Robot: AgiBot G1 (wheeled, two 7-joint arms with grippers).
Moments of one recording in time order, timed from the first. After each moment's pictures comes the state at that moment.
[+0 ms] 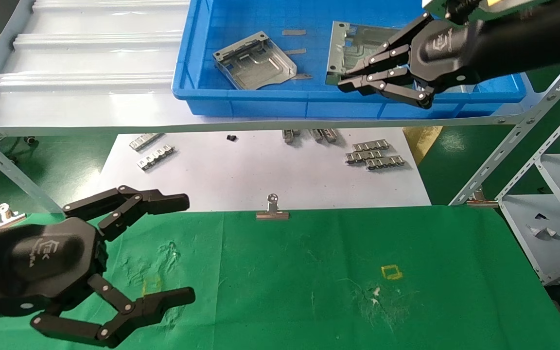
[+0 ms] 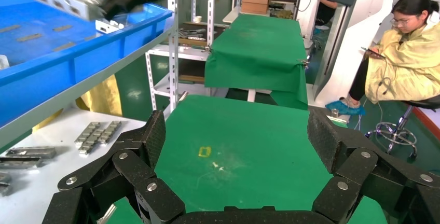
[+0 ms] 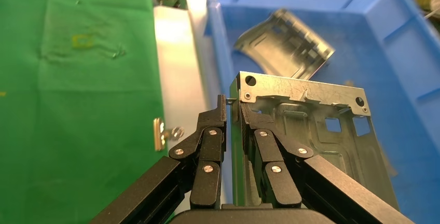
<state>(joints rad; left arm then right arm) -1.05 0.54 0.38 -1.19 0.61 1.38 -0.11 2.21 -1.06 -0.82 0.19 -1.34 -1.60 -0.27</state>
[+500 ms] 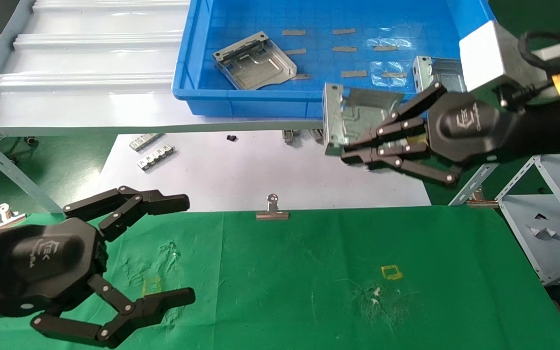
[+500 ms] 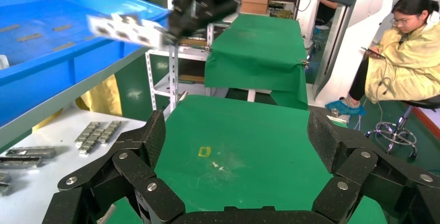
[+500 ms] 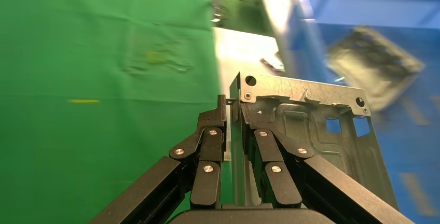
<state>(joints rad) -1.05 0.54 0.38 -1.19 0.61 1.38 -0.11 2.04 -0.79 -1.03 0.67 -1.01 -1.60 -0.08</state>
